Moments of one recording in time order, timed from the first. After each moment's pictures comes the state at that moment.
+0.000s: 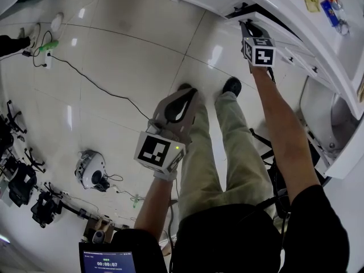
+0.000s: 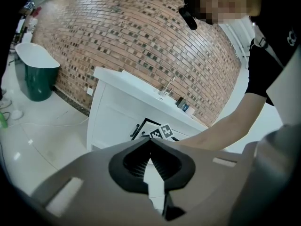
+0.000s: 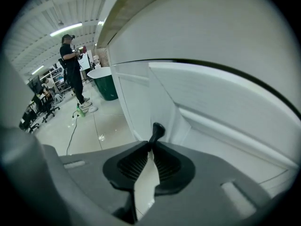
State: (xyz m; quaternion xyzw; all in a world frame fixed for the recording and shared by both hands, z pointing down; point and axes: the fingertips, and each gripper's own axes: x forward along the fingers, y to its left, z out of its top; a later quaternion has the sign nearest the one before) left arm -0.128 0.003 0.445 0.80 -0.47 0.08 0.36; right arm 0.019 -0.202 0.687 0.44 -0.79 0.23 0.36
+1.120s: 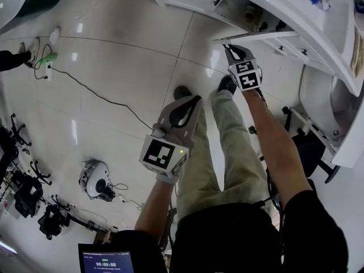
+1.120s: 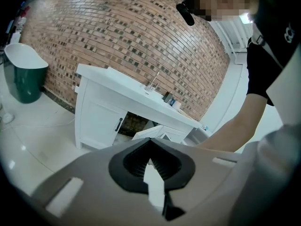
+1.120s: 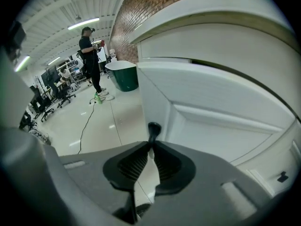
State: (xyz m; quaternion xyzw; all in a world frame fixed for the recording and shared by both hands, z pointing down) left arm -0.065 0.054 0.426 0.83 -0.43 0.09 0.35; right arm 0.037 -0.066 0.680 0.36 -0.82 0.21 0.40
